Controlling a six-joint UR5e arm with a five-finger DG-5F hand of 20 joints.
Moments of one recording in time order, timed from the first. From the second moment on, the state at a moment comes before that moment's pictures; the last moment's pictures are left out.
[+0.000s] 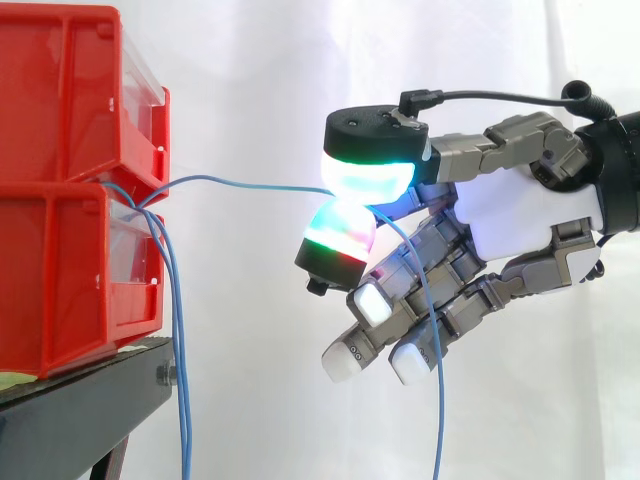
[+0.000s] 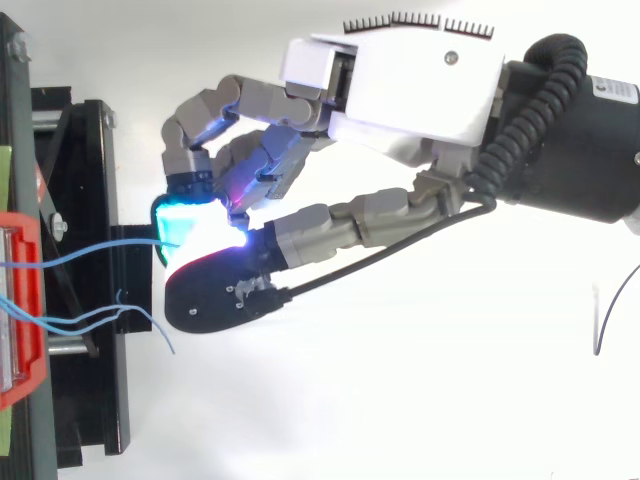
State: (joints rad) arm 0.12 -2.28 -0.99 -3.24 -1.21 -0.17
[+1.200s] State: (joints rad) arm 0.12 -2.28 -0.99 -3.24 -1.21 -0.17
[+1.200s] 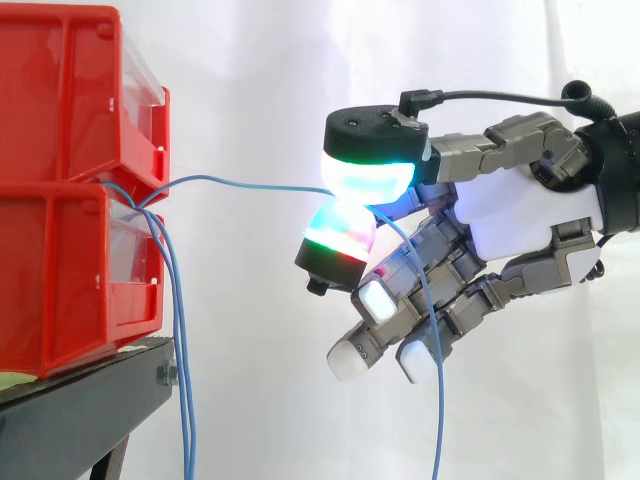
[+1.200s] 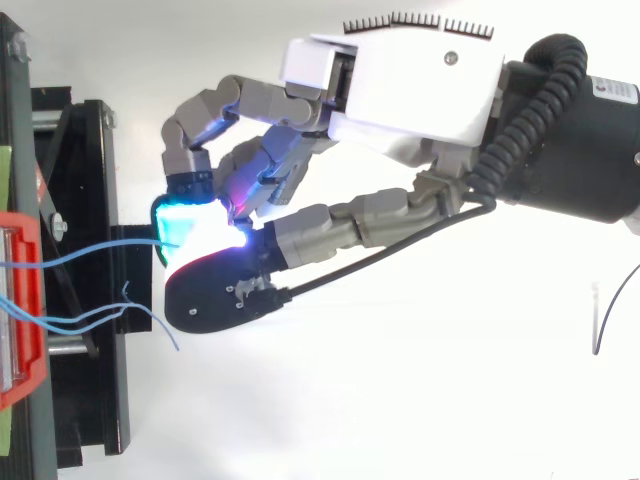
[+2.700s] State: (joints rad) arm 0.12 -2.28 -0.99 -3.24 -1.21 -0.17
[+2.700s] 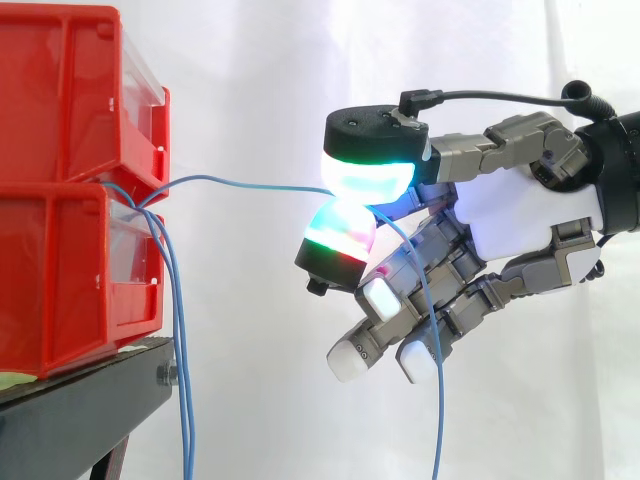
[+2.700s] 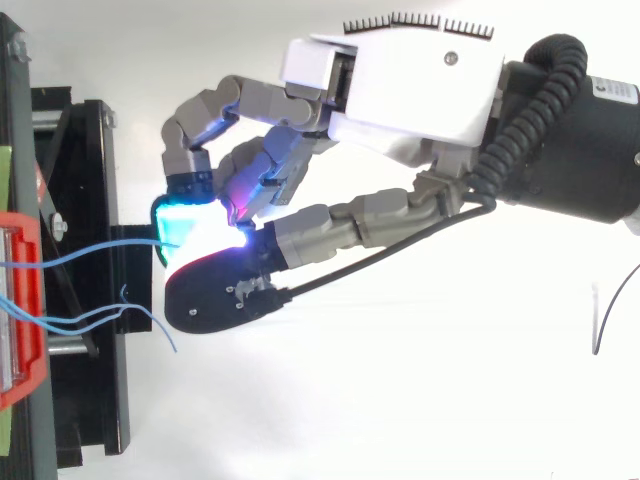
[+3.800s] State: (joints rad) arm 0.12 -2.28 -0.99 -3.24 -1.21 -0.17
